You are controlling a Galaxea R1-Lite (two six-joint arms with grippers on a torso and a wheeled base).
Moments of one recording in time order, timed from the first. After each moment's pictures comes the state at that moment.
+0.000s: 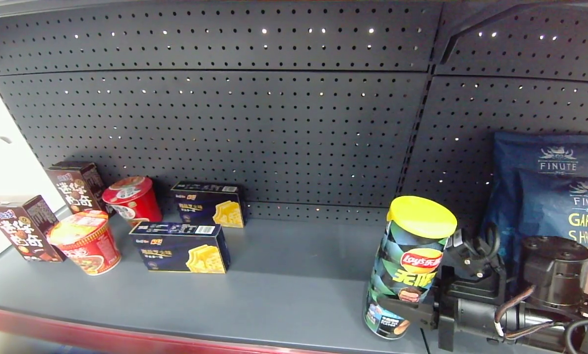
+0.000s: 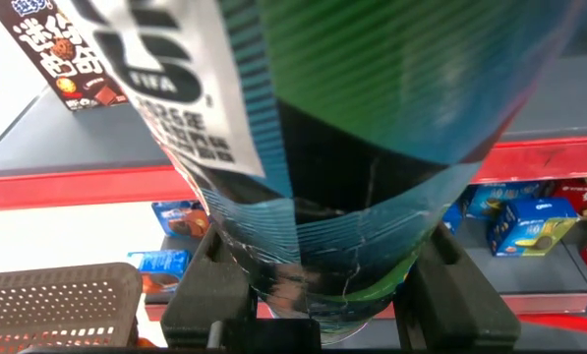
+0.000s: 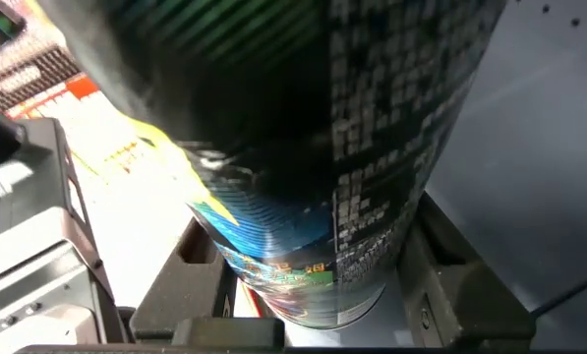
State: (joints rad) left arm -0.20 0.10 -0.23 0.25 0.14 0.07; right arm 0.48 1.71 -0.28 -1.17 0.58 -0.02
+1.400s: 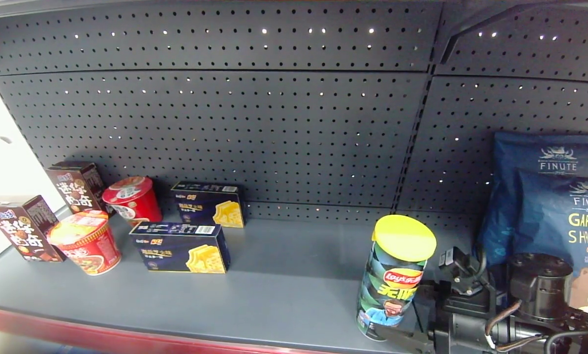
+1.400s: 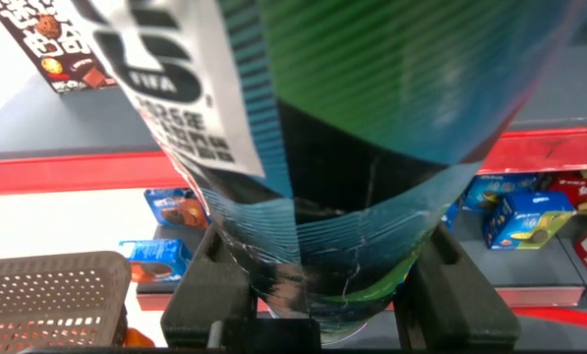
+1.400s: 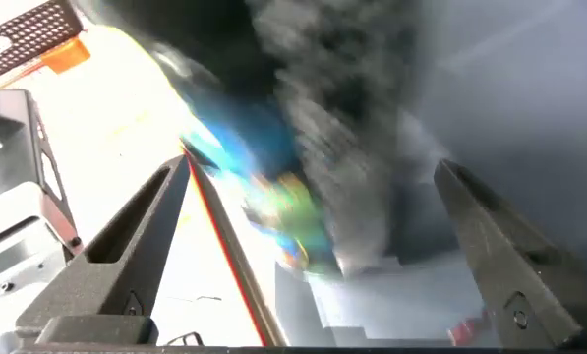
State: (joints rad) left arm -0.20 0.10 -0.19 0.24 0.14 0.04; right arm 0.45 1.82 -0.19 -1.30 0.57 -0.05
